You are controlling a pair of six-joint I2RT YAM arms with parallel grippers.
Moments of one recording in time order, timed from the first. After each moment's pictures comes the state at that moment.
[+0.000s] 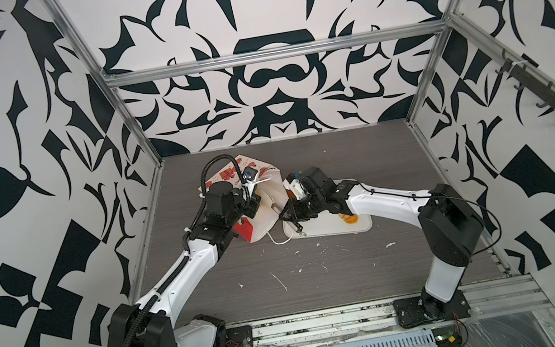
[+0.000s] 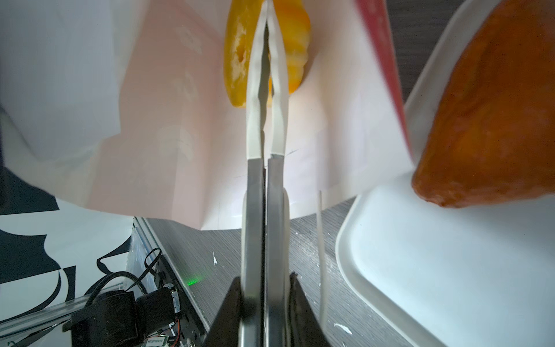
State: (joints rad) left arm -0.41 1.23 0.78 0.06 0.12 0.29; right arm 0.73 1.74 1.19 -0.24 -0.45 0.68
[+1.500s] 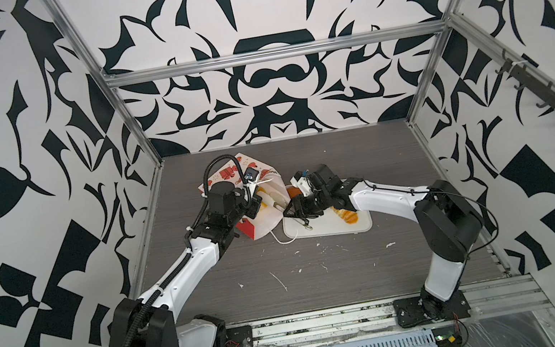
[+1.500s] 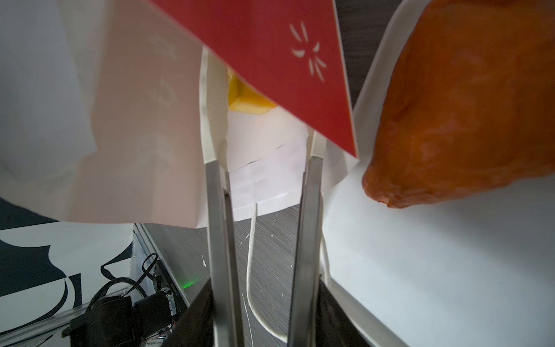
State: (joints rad) left arm -0.41 1.26 0.78 0.07 0.13 0.29; right arm 0.66 1.79 1.18 -0.22 -0.52 0.67
